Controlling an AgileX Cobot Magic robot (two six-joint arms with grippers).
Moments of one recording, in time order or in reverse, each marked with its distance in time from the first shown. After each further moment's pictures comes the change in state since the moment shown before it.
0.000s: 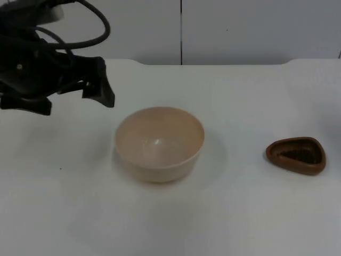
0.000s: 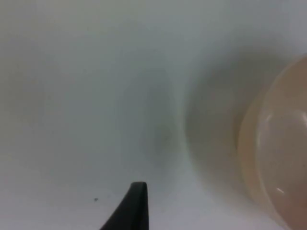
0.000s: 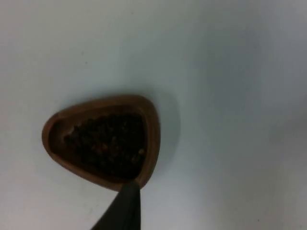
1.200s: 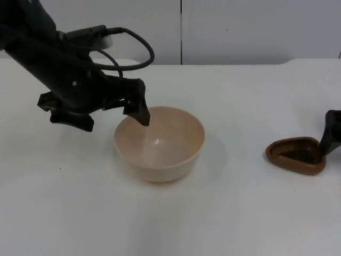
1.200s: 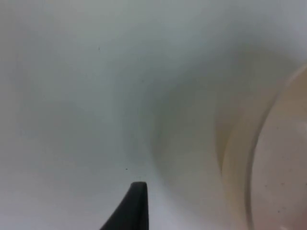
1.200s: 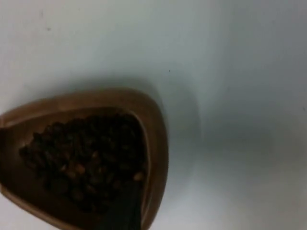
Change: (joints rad) right arm 0.000 0.286 -0.079 0.088 -0.082 -0.089; left arm -0.061 0.257 -0.181 -0.033 0.048 0.030
